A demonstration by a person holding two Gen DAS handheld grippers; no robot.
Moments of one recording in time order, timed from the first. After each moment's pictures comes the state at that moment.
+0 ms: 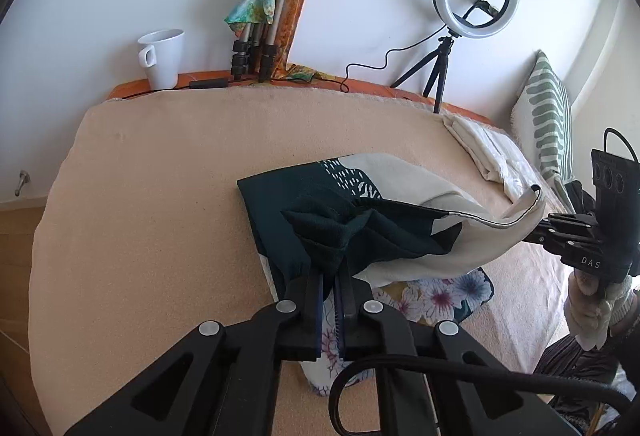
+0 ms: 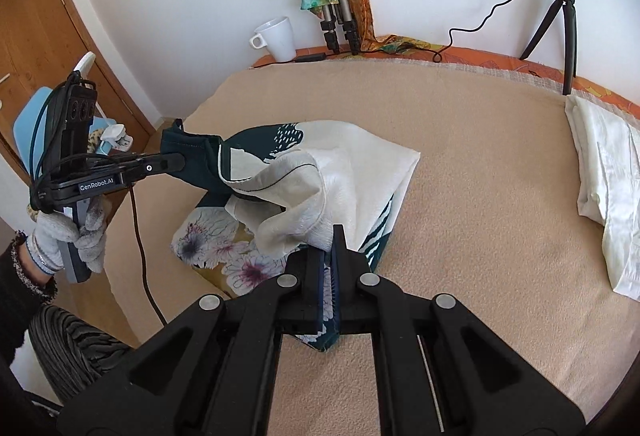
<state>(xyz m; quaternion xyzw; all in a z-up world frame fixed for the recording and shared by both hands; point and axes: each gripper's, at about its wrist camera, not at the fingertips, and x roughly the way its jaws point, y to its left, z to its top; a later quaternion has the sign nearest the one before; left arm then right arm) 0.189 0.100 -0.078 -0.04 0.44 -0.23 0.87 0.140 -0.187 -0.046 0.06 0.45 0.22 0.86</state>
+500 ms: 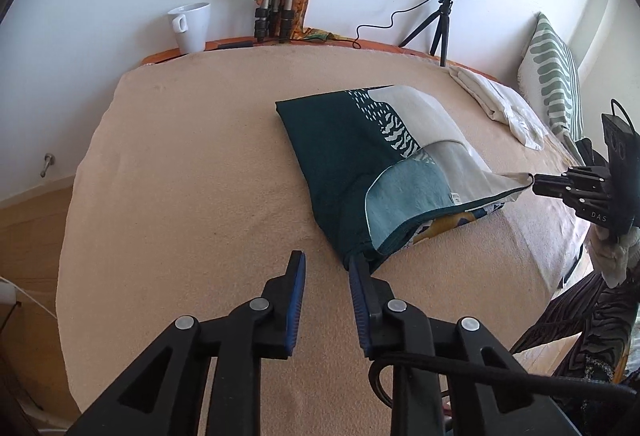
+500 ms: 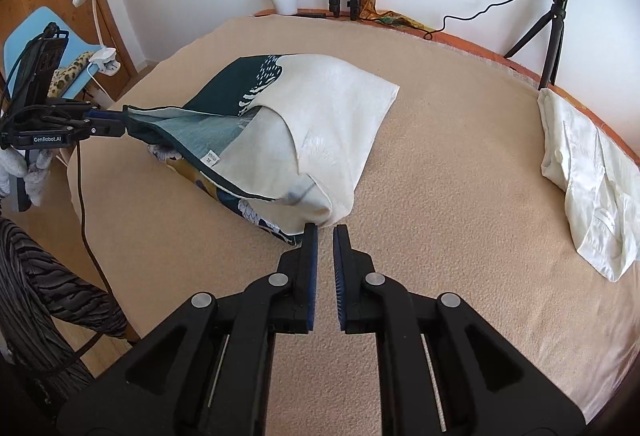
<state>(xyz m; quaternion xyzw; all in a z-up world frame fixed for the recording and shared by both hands) 0.117 0.141 -0.092 -0.01 0.47 -0.21 0.86 0.080 -0.193 -0.064 -0.05 0.47 0.20 0.86</state>
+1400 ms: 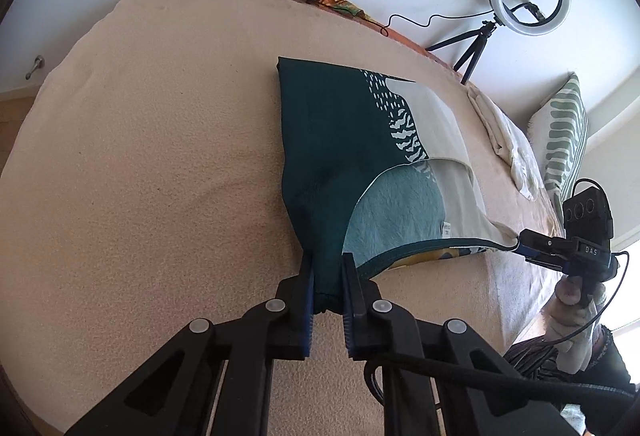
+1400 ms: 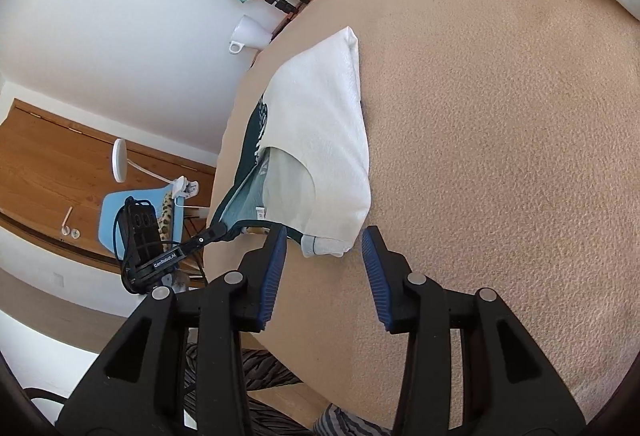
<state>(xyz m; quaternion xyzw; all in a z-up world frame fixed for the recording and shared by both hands) 0.146 0.124 -0.121 -0.15 0.53 -0.19 0.81 0.100 -0.265 -0.116 0.35 0.52 0.24 0.74</state>
